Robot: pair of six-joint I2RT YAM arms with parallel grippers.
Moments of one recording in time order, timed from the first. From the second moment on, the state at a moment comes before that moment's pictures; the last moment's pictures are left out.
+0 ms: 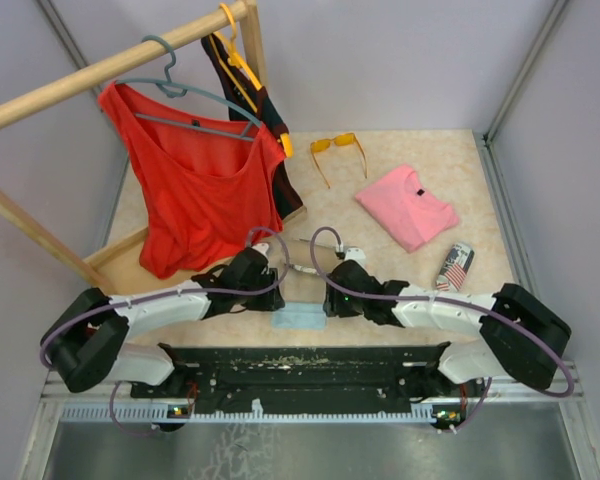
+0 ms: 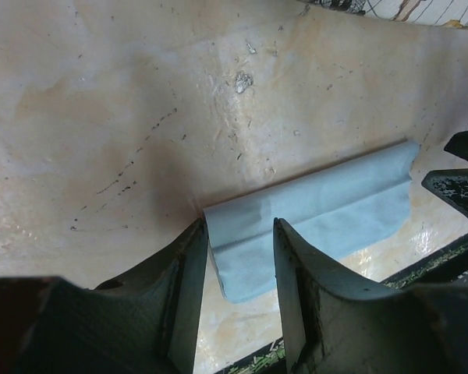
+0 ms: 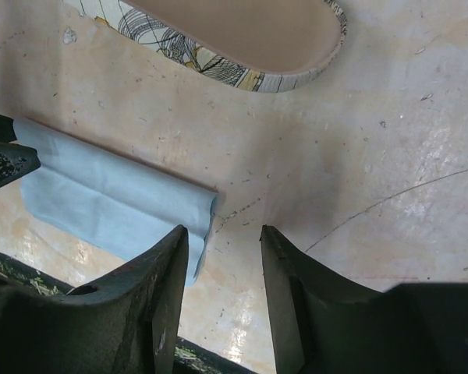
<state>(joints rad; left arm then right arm) -0.80 1.33 0.54 -0.10 0.00 -0.65 0.94 1.31 0.54 -0.14 0.17 0.75</state>
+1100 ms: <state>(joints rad) -0.88 1.37 0.58 -0.15 -0.18 -0.67 0.94 1.28 0.49 -0.07 0.14 0.78</state>
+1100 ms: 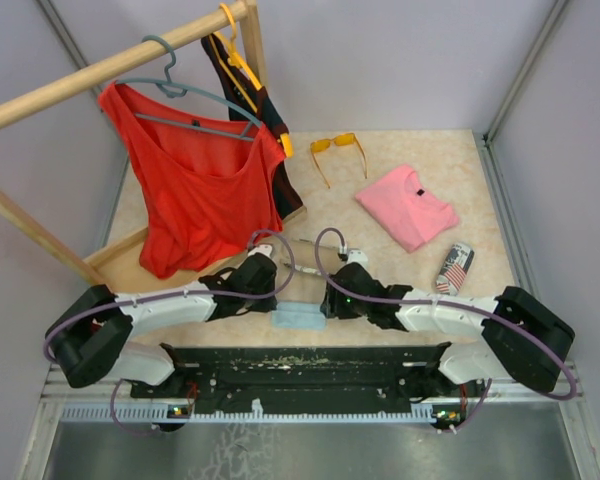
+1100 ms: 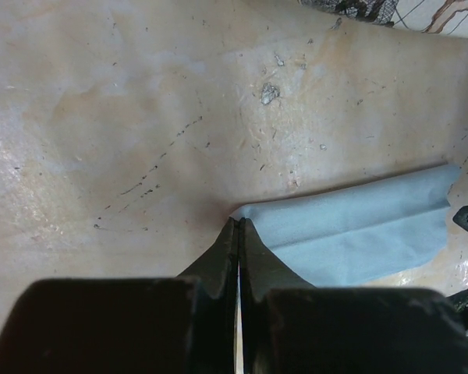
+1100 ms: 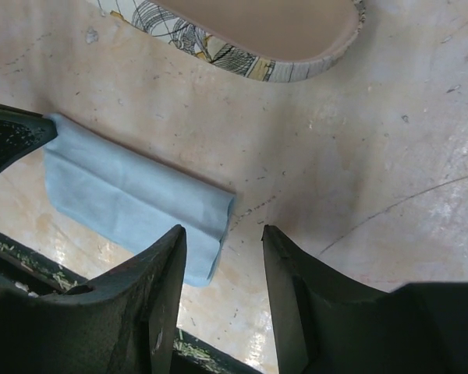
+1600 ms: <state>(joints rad) -0.88 1.35 0.56 -0.14 -0.18 -0.69 0.91 1.32 0.47 0.04 0.08 0.84</state>
